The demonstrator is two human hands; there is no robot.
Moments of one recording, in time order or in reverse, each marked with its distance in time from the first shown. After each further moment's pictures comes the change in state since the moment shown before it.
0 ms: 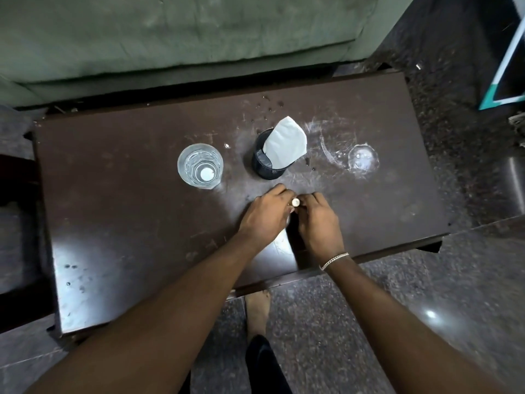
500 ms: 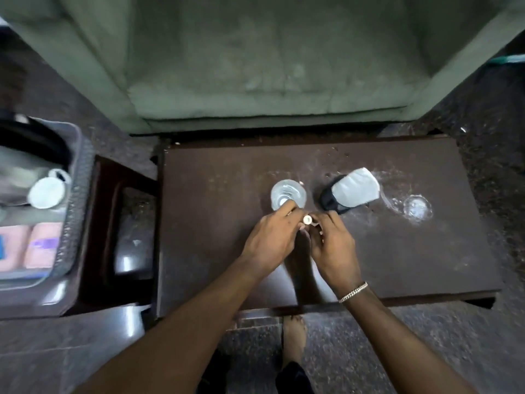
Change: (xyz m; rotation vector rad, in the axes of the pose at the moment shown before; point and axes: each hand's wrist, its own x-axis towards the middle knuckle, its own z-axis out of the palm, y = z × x) left_hand -0.103 -0.034 -0.142 0.035 0.243 0.013; right_hand -0.031 -0.147 -0.011 0.127 0.107 -0.270
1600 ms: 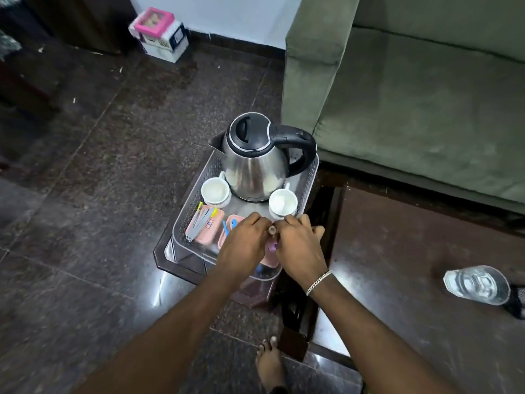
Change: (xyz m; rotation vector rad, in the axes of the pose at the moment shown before) left_hand -0.231 -0.317 -0.263 0.059 0.257 -0.436; right_hand 0.025 -0.420 0.259 -0.279 -0.412 -0.407
